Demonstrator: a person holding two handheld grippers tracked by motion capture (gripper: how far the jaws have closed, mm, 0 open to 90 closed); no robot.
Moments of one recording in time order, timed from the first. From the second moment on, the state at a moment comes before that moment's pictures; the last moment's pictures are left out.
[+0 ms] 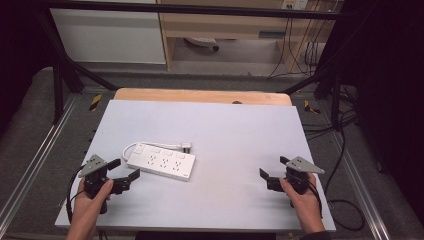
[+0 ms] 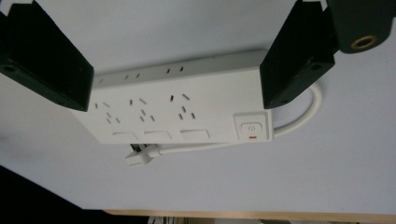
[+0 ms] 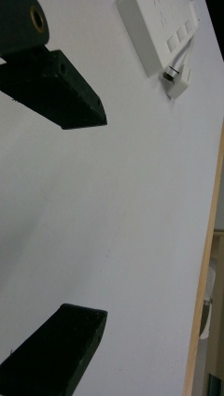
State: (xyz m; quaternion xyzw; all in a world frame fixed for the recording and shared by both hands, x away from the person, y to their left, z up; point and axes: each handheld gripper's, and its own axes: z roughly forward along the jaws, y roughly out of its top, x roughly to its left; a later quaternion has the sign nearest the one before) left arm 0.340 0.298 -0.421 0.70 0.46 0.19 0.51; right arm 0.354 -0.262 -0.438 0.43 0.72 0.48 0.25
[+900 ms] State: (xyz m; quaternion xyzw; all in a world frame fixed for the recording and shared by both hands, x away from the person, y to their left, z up) left arm 0.359 0.272 -0.393 0.69 0.43 0.22 0.54; right arm 0.348 -0.251 -0.433 0.41 0.72 0.48 0.27
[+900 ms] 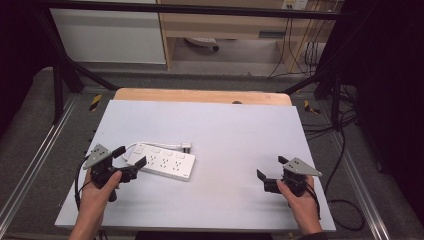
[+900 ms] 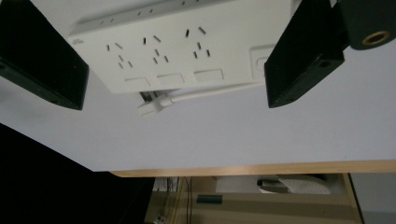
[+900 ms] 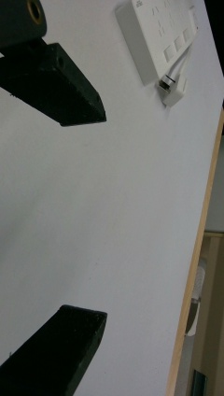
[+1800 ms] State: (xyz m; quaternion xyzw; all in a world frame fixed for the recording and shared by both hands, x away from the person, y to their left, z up) left arm 0.405 0.248 -0.334 0.69 0.39 0.28 0.54; right arm 0.348 -0.241 -0.430 0.41 0.73 0.48 0.26
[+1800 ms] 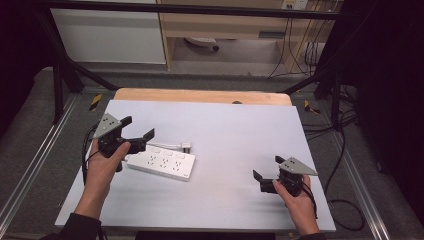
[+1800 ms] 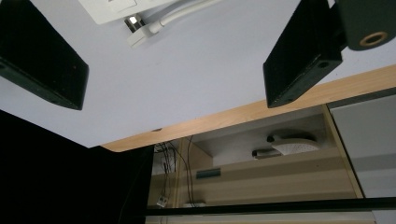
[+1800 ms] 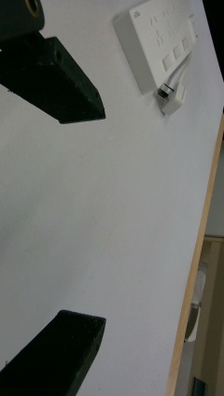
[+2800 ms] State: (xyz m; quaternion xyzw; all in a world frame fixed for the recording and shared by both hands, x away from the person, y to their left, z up) left arm 0.438 0.253 -0.365 0.68 0.44 0.29 0.50; right arm 0.351 -0.244 -0.432 0.43 0.72 0.48 0.25
